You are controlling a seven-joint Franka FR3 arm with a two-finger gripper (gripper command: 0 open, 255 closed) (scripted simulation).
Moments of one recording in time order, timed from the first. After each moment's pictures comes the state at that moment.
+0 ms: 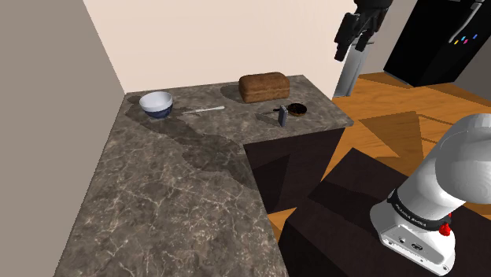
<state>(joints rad) 0.01 -0.79 0.03 -2.33 -0.06 1.63 0.13</state>
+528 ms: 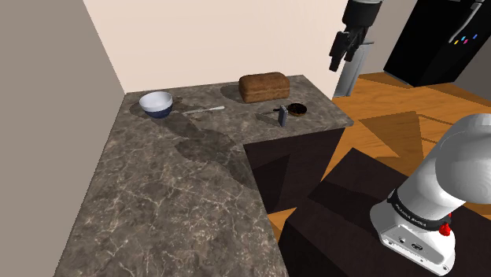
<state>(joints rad) 0.02 -0.68 -0.10 -2.38 -0.11 1.75 -0.07</state>
